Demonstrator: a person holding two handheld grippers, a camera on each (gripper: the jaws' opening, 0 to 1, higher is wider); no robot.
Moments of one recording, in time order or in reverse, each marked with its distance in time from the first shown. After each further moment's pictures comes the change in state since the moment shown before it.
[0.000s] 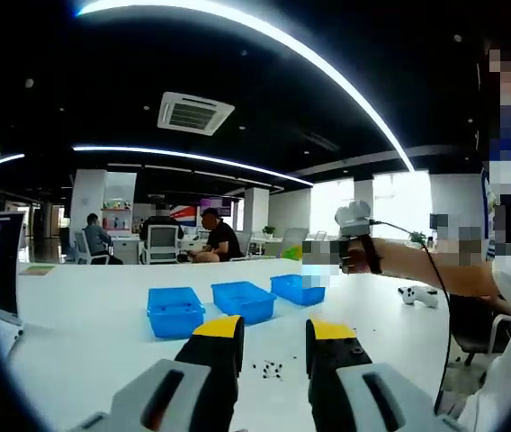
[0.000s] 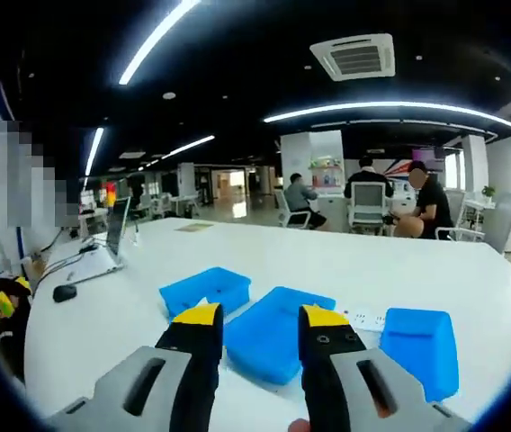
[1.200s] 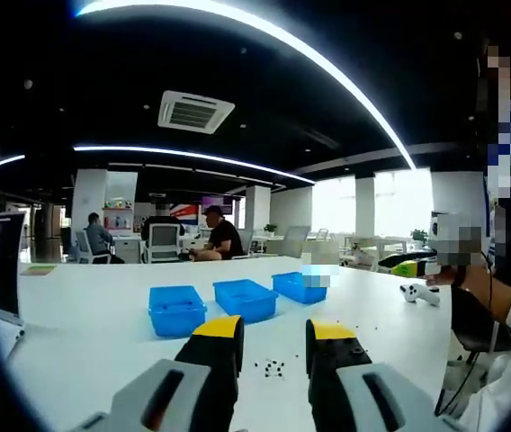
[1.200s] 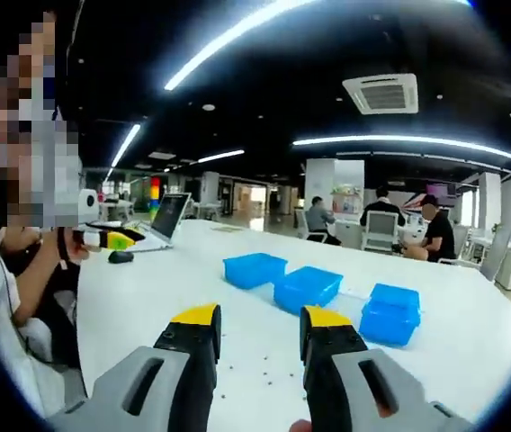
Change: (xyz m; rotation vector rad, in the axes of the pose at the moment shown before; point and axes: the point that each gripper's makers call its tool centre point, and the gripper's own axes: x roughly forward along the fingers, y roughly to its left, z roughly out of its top) left arm 0.000 0.004 -0.001 0.004 0.008 0.012; right arm -0.165 0.082 -0.044 -0.186 -0.049 0.097
